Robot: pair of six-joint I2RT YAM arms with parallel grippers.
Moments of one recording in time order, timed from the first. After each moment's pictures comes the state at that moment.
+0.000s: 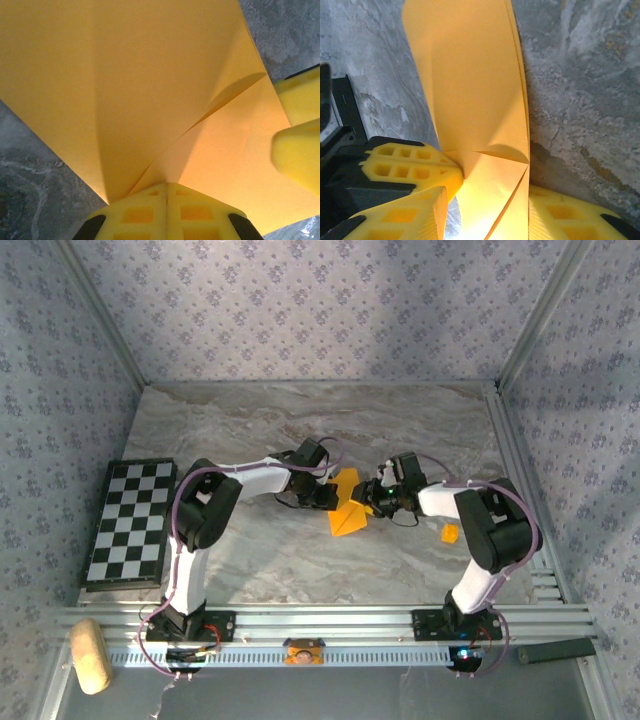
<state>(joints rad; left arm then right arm) -0.70 2.03 1.29 -0.42 0.46 -0.44 0.34 1.71 0.72 0.09 -0.64 0.83</state>
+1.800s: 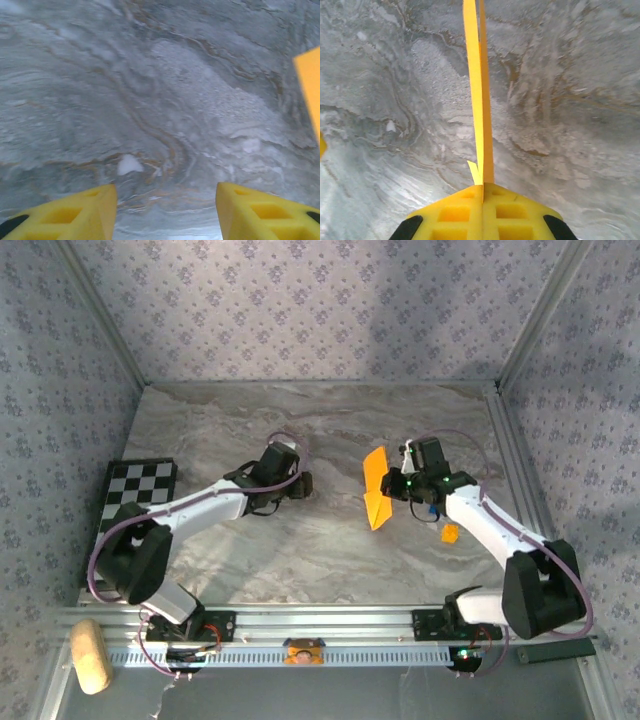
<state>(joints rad) -0.69 1.53 0.95 -0.26 -0.10 -0.58 0.33 1.30 0.84 -0.43 -0.25 0.51</state>
